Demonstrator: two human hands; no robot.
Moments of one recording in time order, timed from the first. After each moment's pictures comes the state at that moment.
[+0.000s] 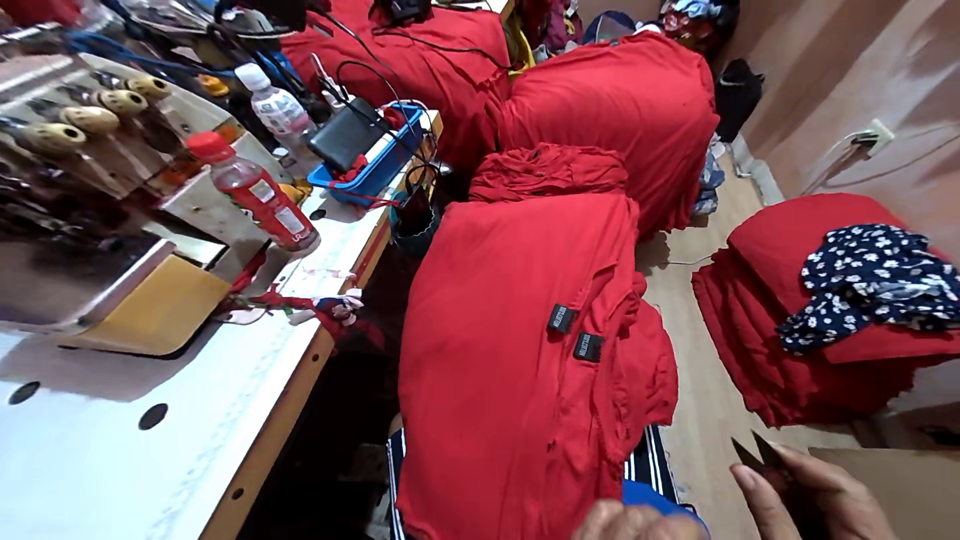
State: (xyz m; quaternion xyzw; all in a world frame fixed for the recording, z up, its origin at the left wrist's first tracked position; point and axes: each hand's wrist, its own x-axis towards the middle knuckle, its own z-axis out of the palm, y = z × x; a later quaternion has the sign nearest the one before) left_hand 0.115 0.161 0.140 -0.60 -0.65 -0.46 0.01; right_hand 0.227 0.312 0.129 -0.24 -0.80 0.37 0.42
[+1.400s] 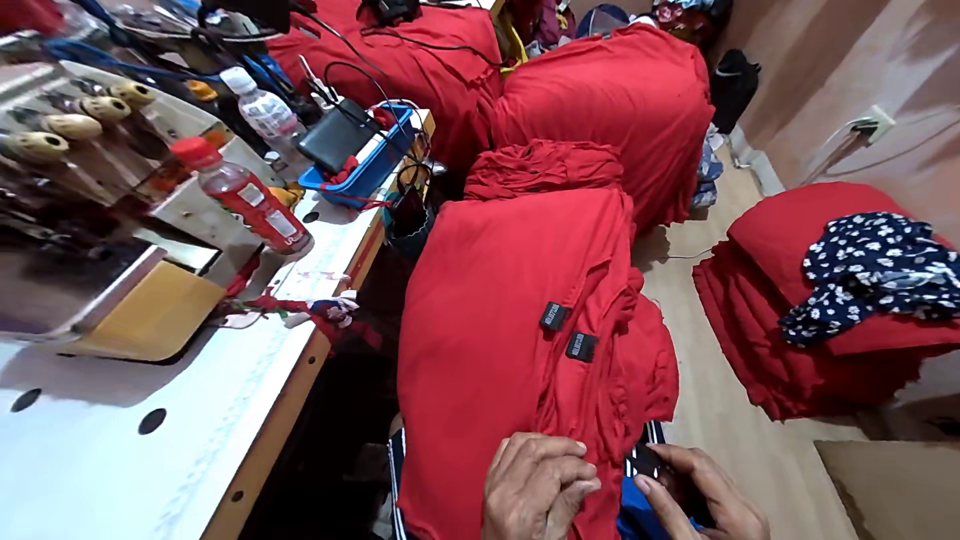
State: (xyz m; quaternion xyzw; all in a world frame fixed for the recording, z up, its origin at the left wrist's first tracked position) left_hand 0.069 0.153 0.101 -0.48 -0.68 -0.54 0.10; right_hand 0.209 0.289 0.098 -0.20 -0.82 0.44 0.31
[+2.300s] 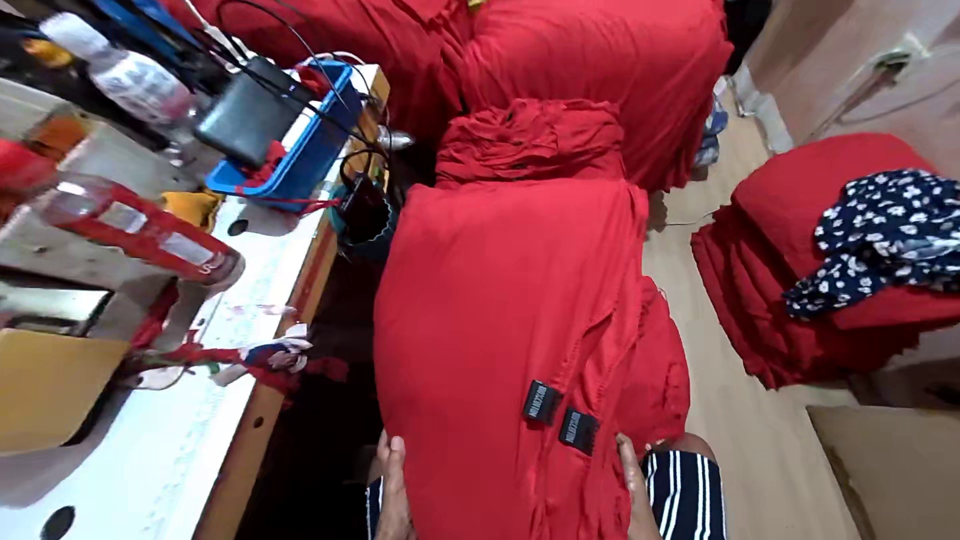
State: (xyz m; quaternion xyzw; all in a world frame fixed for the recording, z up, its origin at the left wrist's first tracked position) left_hand -0.029 0.079 0.002 0.07 -0.78 -0.60 -0.17; right_hand 0.142 0.272 0.035 -0.36 -0.58 0.69 0.21
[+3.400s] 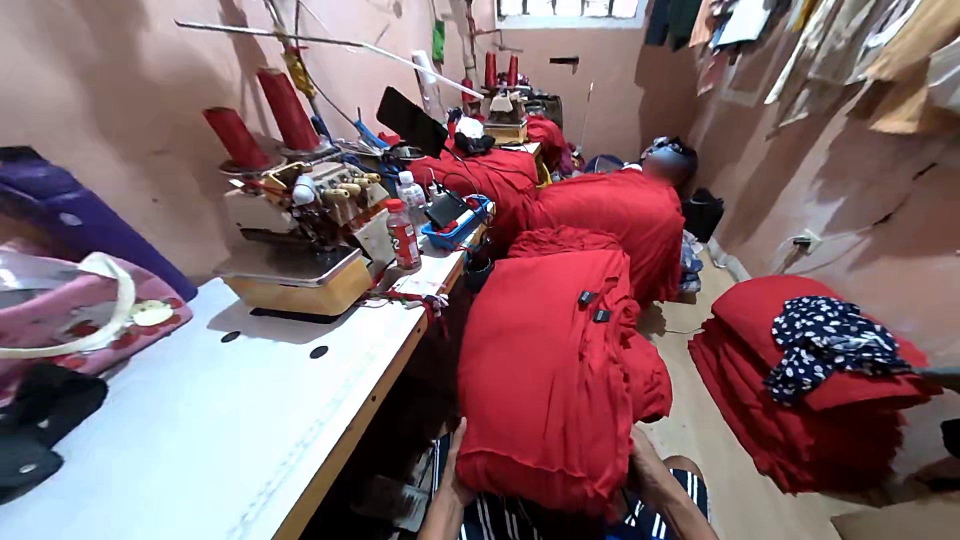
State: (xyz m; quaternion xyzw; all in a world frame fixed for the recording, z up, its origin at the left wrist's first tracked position) left_hand 0.046 0.022 -0.007 0.04 -0.44 -0.85 -0.29; right_hand 0.196 0.237 0.057 -0.29 -0.60 0.73 0.15
